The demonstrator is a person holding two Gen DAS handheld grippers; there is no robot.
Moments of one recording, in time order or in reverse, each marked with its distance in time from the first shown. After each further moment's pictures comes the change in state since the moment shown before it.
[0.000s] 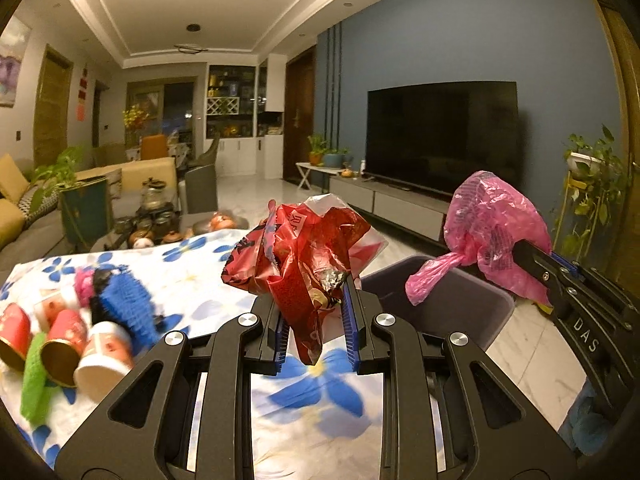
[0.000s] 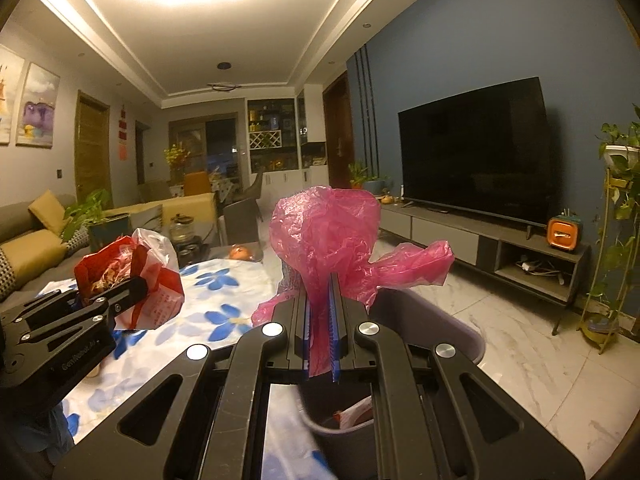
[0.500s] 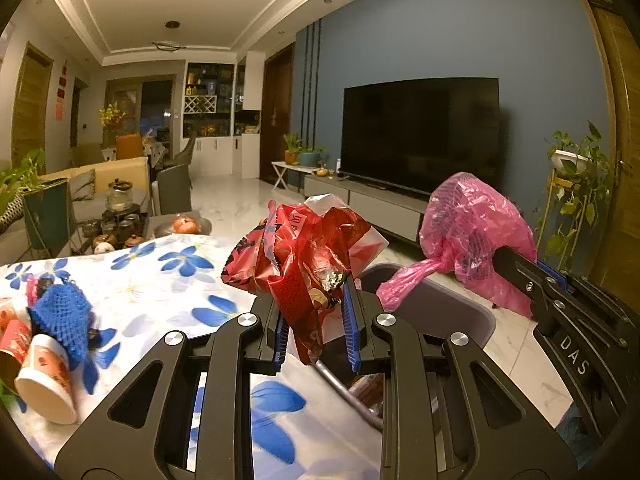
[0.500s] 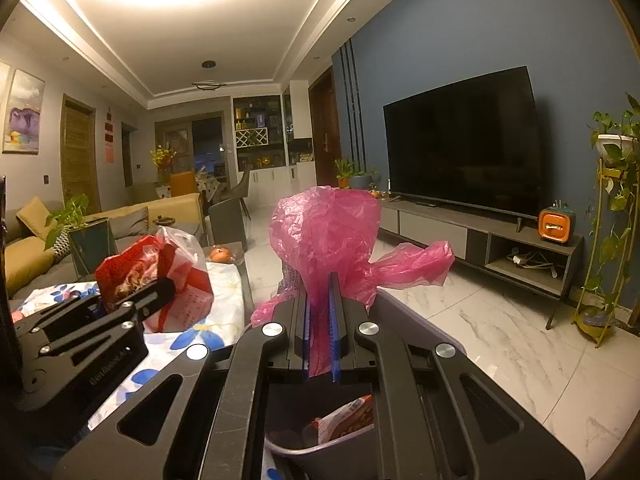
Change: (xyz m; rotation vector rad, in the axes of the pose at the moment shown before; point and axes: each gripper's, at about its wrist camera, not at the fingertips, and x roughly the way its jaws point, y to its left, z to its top) left arm 0.058 -0.040 0.003 0.007 0.003 -0.078; right arm 0.018 -0.021 0.001 0.023 0.015 -0.039
